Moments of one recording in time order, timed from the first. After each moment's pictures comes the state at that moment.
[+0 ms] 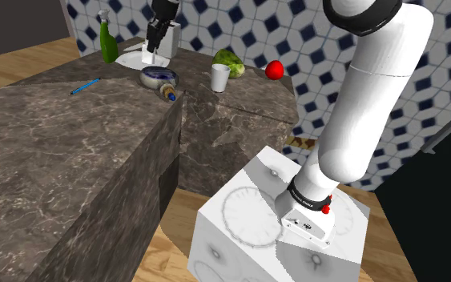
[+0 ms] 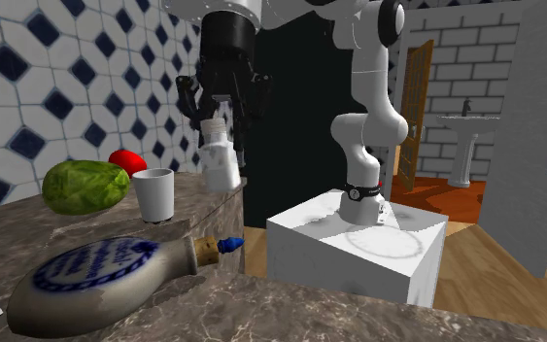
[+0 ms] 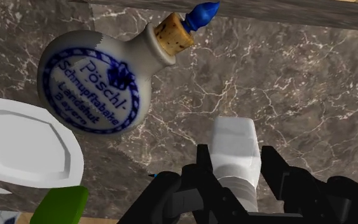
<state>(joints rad) 0.14 0.18 -0.07 -1.68 0.19 2.13 -0.56</state>
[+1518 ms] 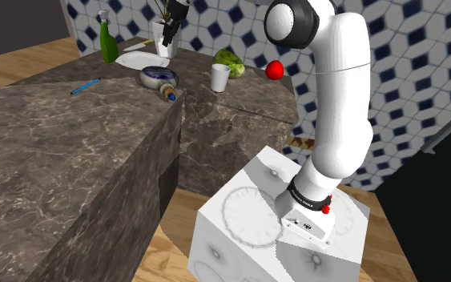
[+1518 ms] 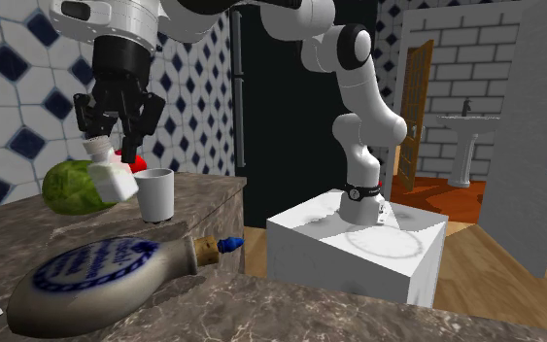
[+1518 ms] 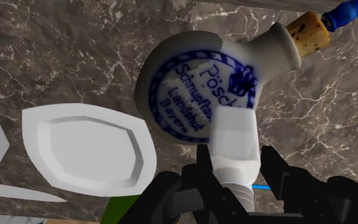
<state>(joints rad) -0.05 0.55 -0.12 -1.18 0.28 1.96 -0.78</state>
